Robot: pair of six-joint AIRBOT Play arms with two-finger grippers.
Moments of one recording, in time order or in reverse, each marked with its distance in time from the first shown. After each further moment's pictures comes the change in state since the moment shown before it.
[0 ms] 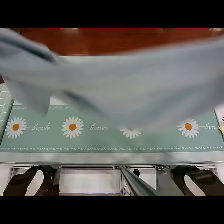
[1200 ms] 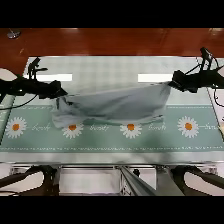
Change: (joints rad) left arm -0.111 -0.646 -0.546 -0.081 0.346 -0.005; right arm -0.262 -0.568 -0.792 0.265 -0.614 -0.043
